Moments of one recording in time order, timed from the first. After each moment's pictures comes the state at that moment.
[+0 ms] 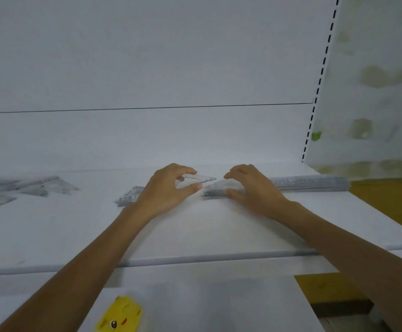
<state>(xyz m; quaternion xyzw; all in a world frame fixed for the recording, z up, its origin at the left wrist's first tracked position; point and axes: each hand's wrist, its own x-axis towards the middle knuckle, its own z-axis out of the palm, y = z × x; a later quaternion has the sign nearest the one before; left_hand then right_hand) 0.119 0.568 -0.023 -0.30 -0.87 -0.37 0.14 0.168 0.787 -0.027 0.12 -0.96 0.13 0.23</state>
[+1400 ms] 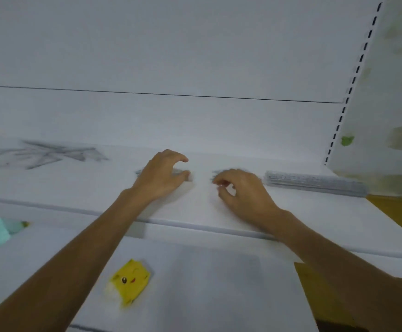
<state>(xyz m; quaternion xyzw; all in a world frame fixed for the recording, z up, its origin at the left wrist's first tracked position) 0.160 0.551 -0.025 -0.20 -0.92 -0.26 0.23 0.211 0.753 -0.033 0.23 -0.91 0.24 0.24</state>
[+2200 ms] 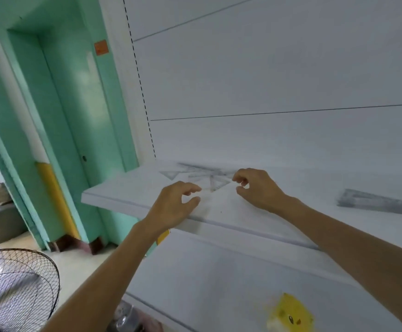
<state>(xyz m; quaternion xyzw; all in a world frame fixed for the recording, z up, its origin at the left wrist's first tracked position) 0.199 0.172 -0.020 -0.06 -0.93 -0.28 0.22 0.107 0.380 -0.020 0.31 -0.88 0.31 0.17</state>
